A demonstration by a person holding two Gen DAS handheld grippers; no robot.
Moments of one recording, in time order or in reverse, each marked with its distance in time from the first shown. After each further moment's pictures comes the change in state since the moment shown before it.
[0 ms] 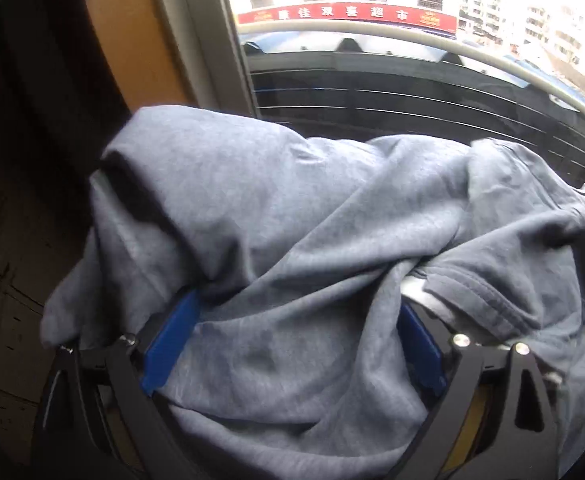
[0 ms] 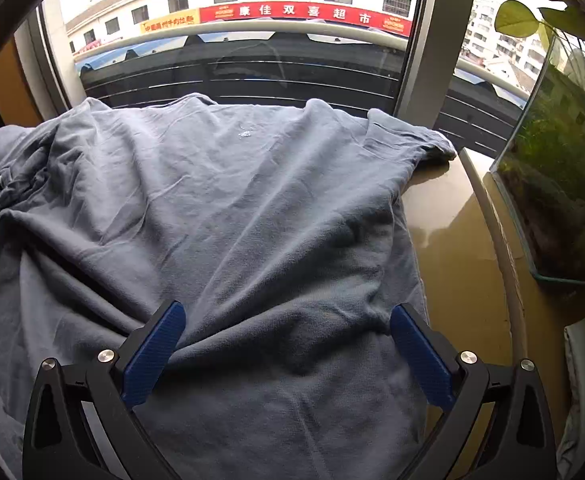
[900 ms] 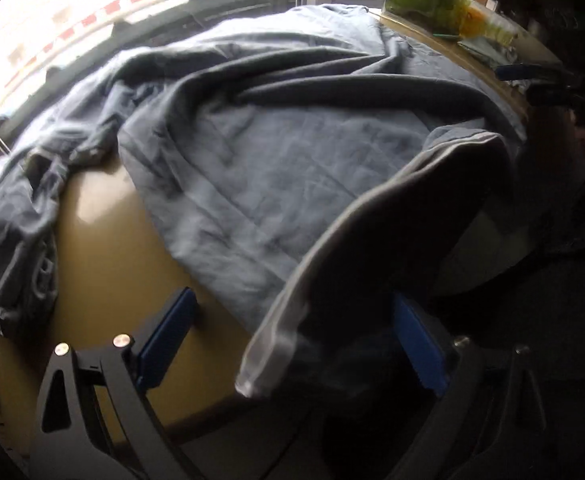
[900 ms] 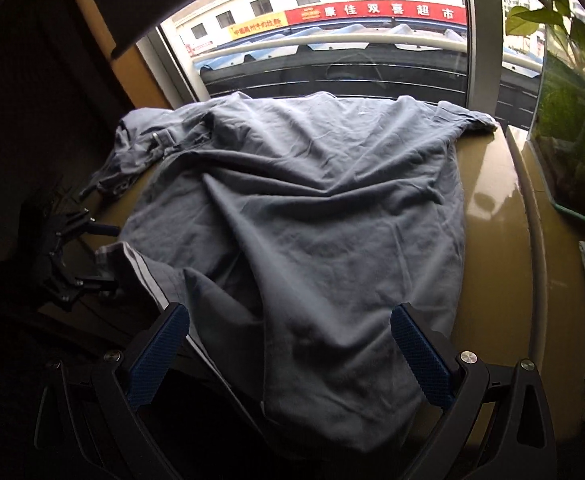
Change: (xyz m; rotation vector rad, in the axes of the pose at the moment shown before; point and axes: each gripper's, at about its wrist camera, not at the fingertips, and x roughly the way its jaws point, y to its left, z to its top) left arm -0.156 -0.118 -0.184 0.714 0.098 -0.599; right arm -0.192 -0.050 -0.125 -0.073 -0.005 0.372
